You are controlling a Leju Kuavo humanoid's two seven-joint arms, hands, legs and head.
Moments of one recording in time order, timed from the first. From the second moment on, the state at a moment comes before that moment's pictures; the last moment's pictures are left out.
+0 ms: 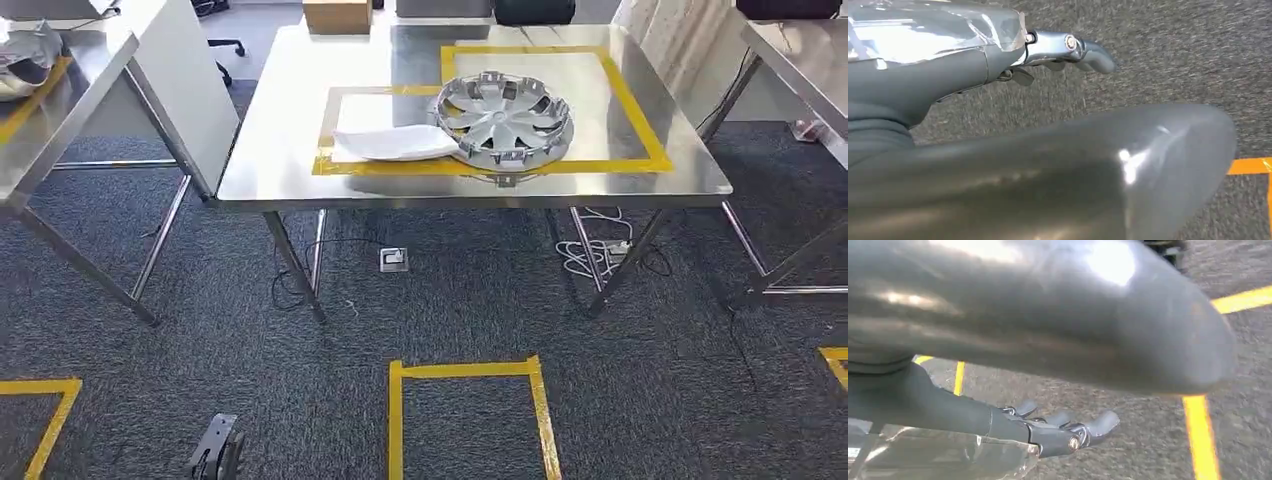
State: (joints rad) left arm -0.11 0.11 -0.56 -0.43 0.39 0.28 -0.06; right arm 0.00 -0.25 1.32 -0.59 -1.43 -0.29 0.06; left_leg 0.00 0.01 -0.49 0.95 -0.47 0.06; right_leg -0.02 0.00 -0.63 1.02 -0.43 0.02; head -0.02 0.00
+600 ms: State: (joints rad) left arm -0.07 0.10 -0.56 -0.32 0.42 0.25 0.05; right arm -0.01 -0.25 1.33 -0.58 -1.43 -0.32 0.06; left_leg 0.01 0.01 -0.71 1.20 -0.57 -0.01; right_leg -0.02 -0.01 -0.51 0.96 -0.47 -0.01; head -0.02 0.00
